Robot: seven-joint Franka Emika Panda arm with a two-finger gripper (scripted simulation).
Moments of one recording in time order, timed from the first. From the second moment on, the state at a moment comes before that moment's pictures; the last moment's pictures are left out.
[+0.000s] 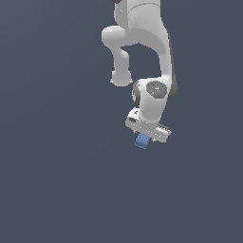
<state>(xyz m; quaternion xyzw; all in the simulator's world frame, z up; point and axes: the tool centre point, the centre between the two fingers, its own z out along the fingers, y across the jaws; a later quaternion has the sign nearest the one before) -0.024 0.113 0.078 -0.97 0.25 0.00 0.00</state>
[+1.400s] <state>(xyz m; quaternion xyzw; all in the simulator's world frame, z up) -0.018 0.112 0.043 -0.97 0.26 0.00 0.00</state>
